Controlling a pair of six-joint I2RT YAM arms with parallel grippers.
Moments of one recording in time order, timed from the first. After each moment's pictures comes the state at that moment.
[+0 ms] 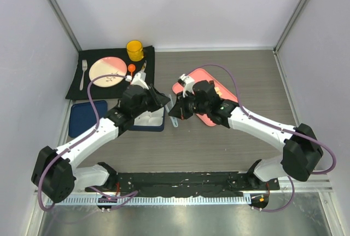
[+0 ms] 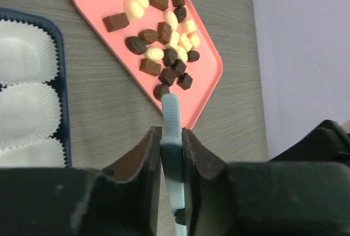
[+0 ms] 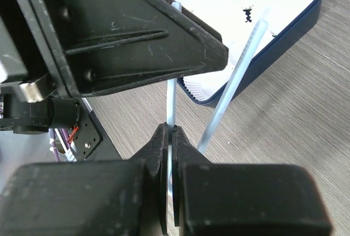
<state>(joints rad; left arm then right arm) -0.60 1.19 0.79 0.00 0.03 -0.87 0.79 1.40 1.01 -0.10 -0.30 0.42</state>
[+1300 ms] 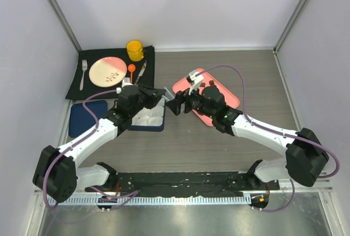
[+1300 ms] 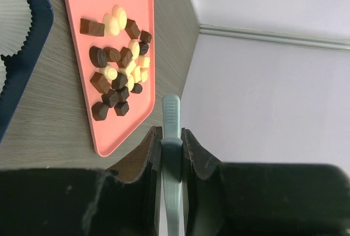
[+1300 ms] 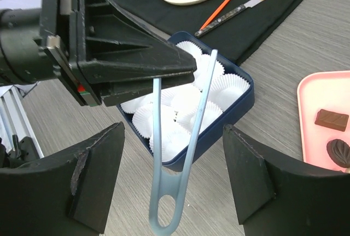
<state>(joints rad) -0.52 1.20 0.73 0.13 -0.02 -1.46 0.79 1.33 0.84 0.32 -0.10 0.31</state>
